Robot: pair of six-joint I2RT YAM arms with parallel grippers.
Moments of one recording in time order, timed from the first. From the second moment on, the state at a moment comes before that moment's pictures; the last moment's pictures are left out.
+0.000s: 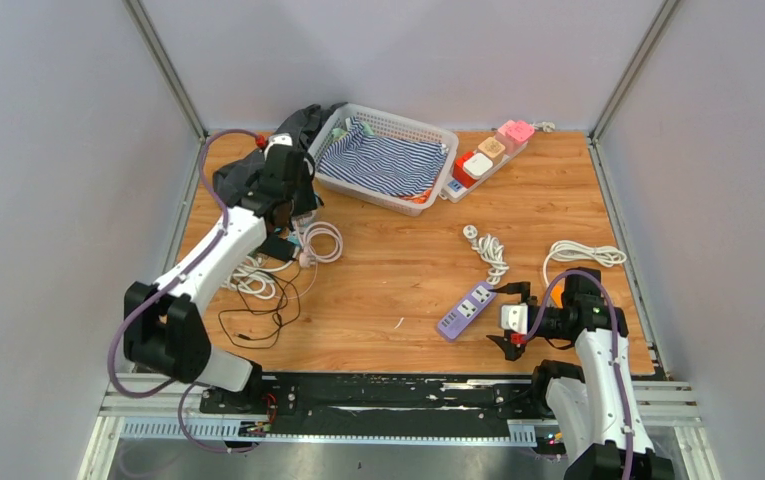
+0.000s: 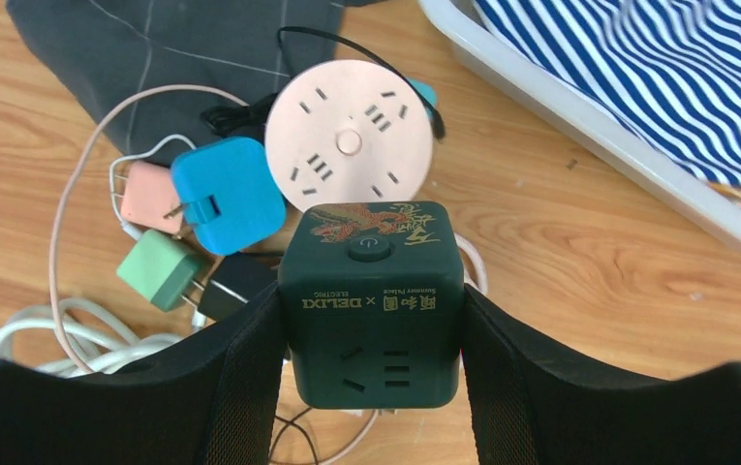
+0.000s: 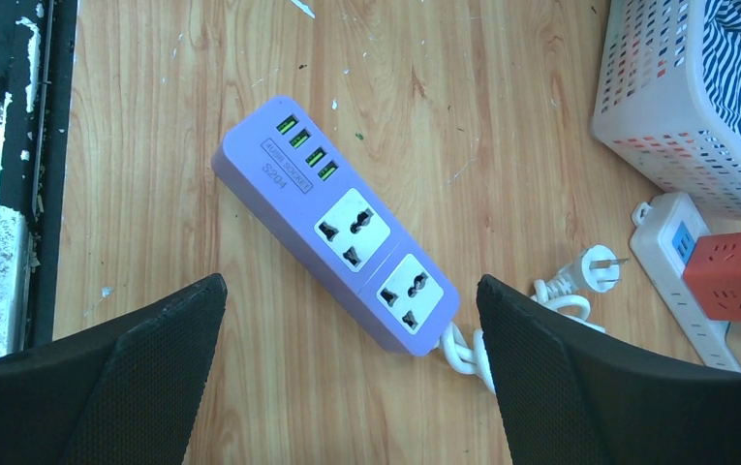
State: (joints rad) left arm -0.34 1.38 1.12 -0.42 -0.37 -0.39; right arm -0.19 0.70 0.46 -1.05 -1.10 -1.87
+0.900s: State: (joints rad) left arm -0.19 1.61 1.30 -0.66 -0.37 -0.46; right arm -0.19 0.70 0.46 -1.05 -1.10 -1.87
